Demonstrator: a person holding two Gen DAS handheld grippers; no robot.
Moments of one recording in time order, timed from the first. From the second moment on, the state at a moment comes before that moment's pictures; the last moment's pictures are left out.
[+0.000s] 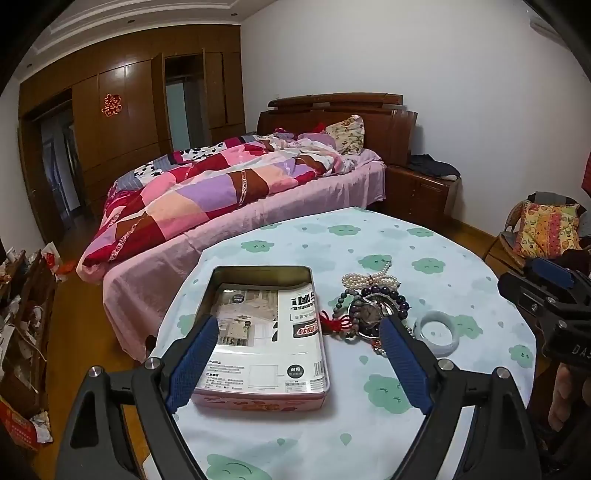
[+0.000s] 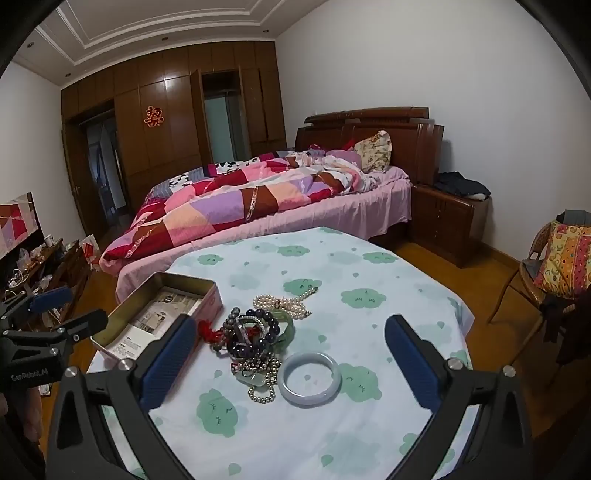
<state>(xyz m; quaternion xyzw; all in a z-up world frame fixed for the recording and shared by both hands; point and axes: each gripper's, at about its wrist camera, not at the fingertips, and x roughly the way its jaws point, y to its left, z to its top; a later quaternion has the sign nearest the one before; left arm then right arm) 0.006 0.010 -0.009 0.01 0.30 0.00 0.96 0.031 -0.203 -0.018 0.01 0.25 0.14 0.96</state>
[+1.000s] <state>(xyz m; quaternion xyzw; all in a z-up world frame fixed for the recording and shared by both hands) 0.008 0.019 -0.008 0.01 0.30 0.02 0.95 0.034 -0.201 -0.023 0.01 0.25 0.14 0.96</state>
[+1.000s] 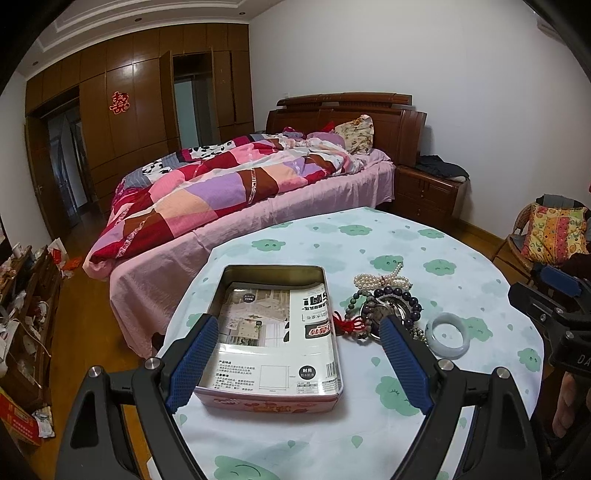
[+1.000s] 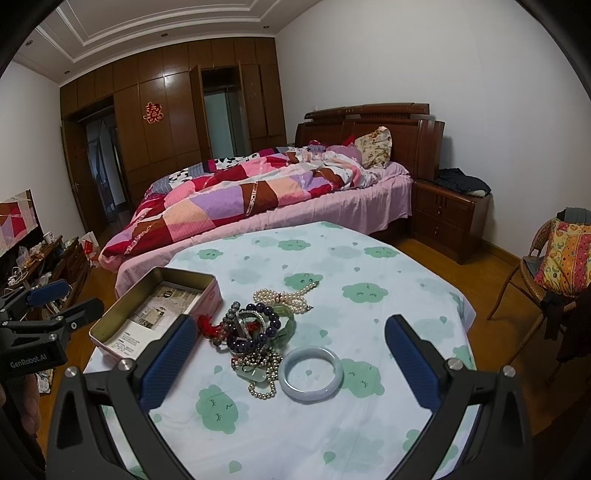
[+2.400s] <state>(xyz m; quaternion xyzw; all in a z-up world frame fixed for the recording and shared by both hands) 0.009 0.025 -0.010 0.01 0.30 0.02 0.95 0.036 -0.201 -0.034 0.01 0.26 0.14 0.96</state>
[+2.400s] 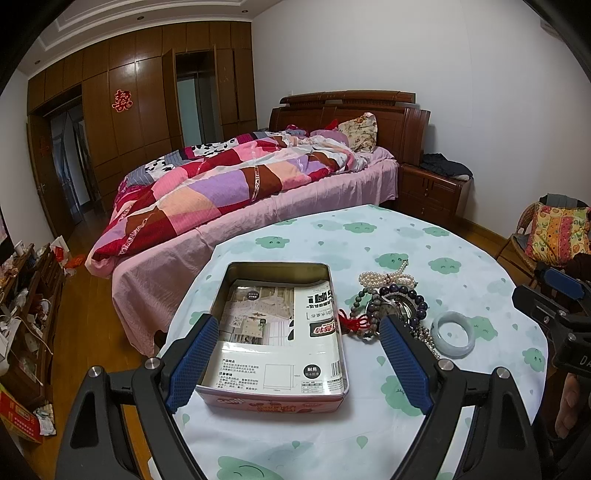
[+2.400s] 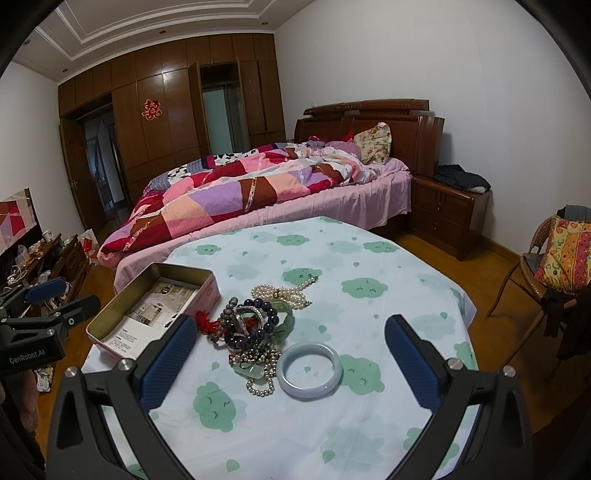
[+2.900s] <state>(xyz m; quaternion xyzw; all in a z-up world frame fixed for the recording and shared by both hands) 0.021 0.020 -0.042 0.00 0.34 0.00 0.94 0.046 -0.215 -0.068 0.01 0.29 0.12 0.95</state>
